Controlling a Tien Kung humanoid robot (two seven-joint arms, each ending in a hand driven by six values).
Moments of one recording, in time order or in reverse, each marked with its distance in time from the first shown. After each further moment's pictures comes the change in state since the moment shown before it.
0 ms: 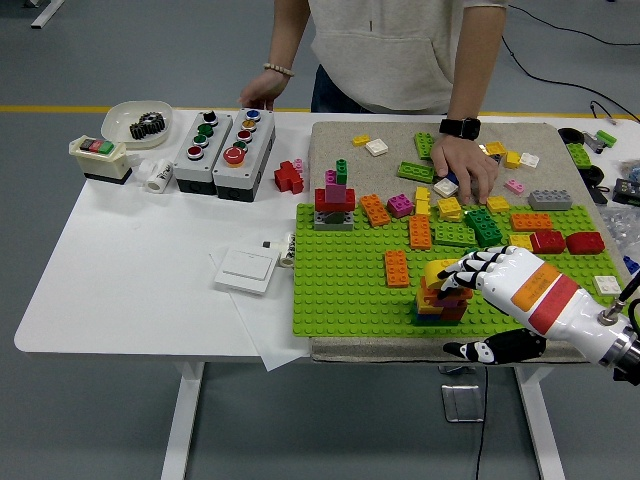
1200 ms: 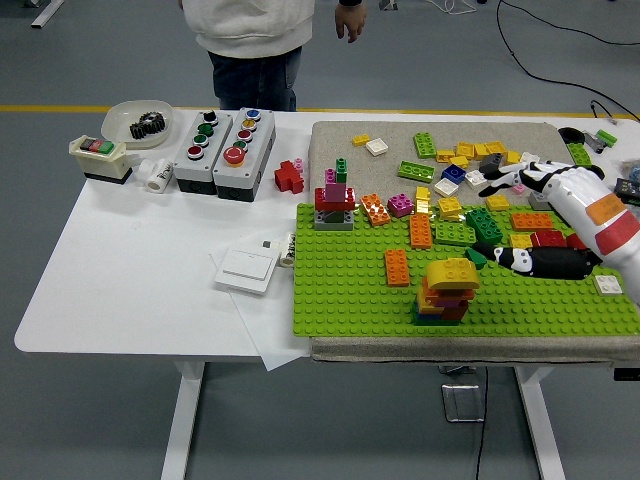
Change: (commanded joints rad) left arm 0.020 0.000 -0.011 0.005 0.018 -0.002 0.003; right arm 0.055 0.024 0.146 -0.004 0.505 -0.126 -0.019
